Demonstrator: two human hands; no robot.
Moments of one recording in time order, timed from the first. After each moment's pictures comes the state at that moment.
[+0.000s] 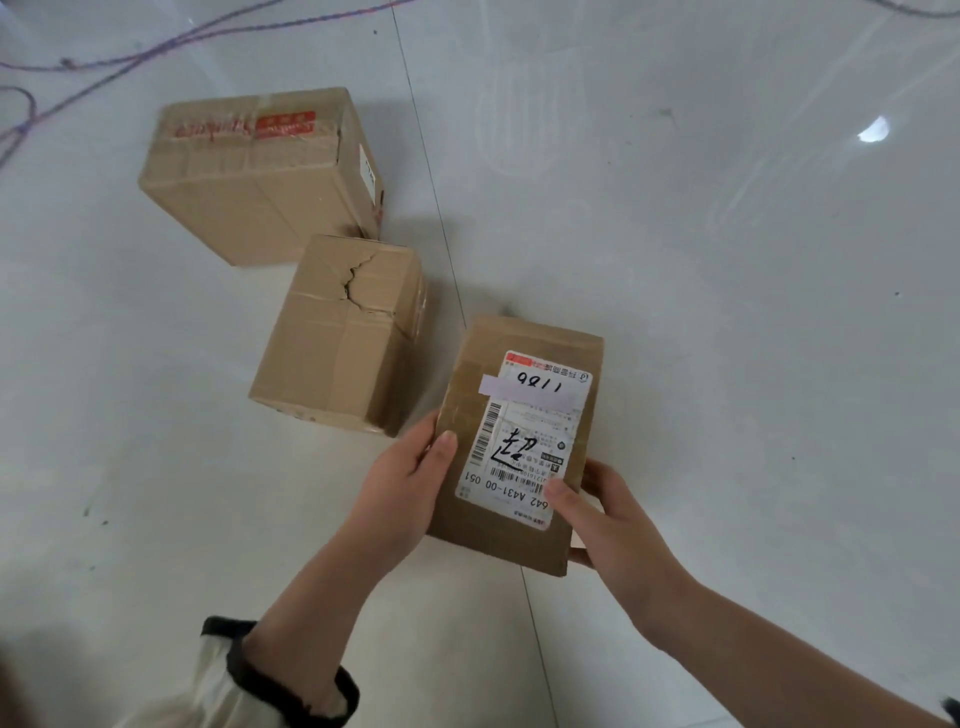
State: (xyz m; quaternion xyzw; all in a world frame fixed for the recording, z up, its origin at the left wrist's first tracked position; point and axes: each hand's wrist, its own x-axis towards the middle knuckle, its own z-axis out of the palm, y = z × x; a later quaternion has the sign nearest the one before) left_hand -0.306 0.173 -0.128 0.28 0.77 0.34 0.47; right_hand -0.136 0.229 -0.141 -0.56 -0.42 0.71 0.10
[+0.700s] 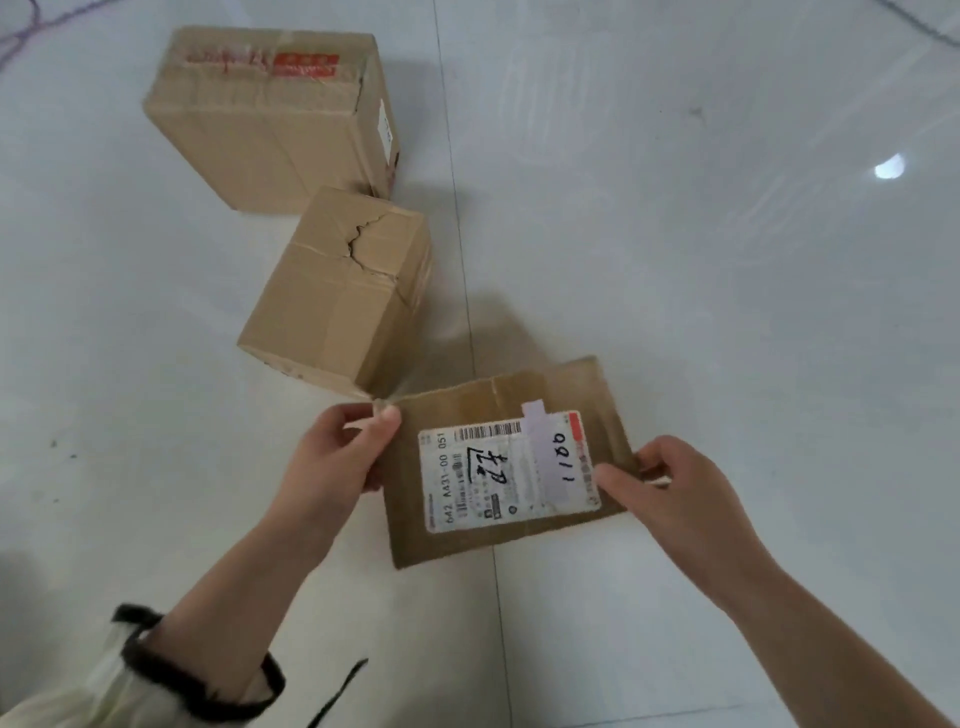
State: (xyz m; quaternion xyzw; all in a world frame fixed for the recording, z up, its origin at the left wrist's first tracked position) left_hand -0.320 0.152 -0.131 0.05 0.79 0.44 0.43; right_hand -0.098 0.274 -0.116 -0.60 -0.64 0.47 0.01
